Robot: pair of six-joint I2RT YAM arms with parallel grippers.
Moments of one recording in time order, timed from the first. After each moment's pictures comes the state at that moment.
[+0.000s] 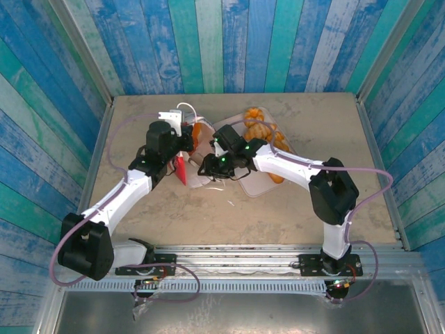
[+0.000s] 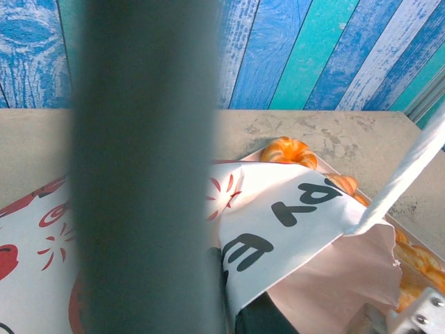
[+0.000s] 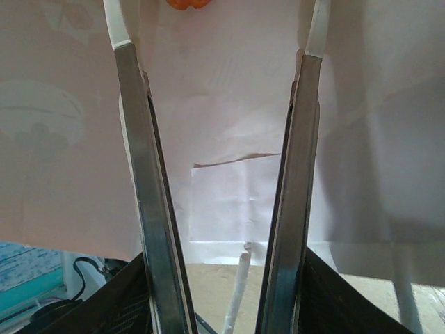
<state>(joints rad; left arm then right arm) -0.35 1.26 0.85 0.09 0.05 -0.24 0.83 1.92 1.48 -0.48 -0.42 0.82</state>
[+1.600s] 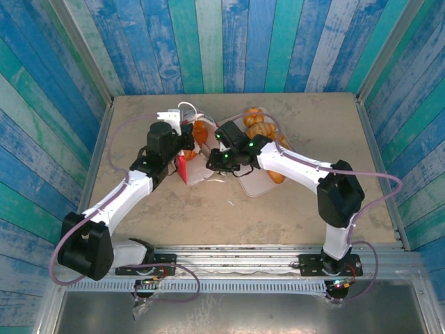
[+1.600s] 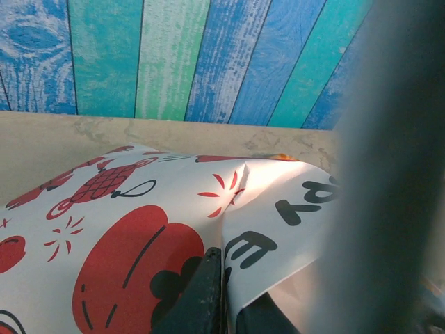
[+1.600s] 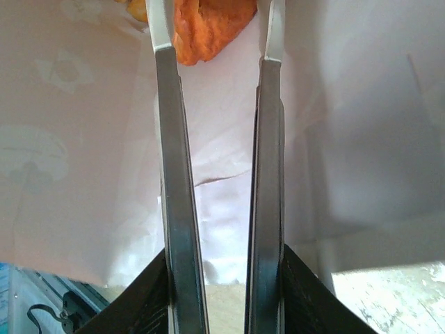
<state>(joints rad) -0.36 1.26 0.83 0.14 0.01 -0.30 0.83 1.85 1.51 -0.58 -0.21 0.77</state>
